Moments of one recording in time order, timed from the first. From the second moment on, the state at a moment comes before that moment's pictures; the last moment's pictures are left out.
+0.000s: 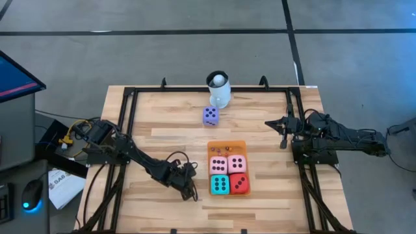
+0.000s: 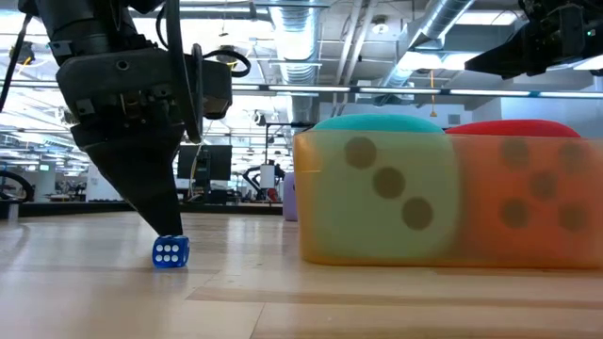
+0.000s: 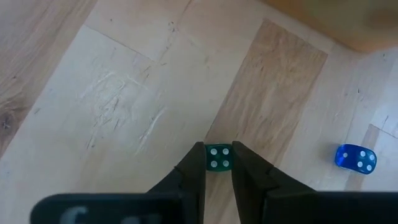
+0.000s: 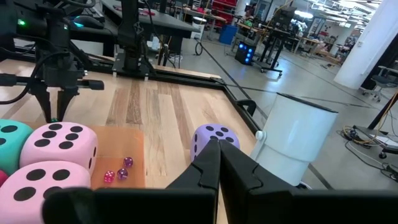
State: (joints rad) left arm -0.48 1.82 0.98 -0.35 -0.28 -0.92; right arm -0.11 0.23 0.34 -0.25 0.16 -0.24
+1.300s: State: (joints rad) left arm -0.30 1.61 0.98 0.15 -0.80 -0.60; right arm -0.11 0.23 0.34 -0.22 0.16 -0.24
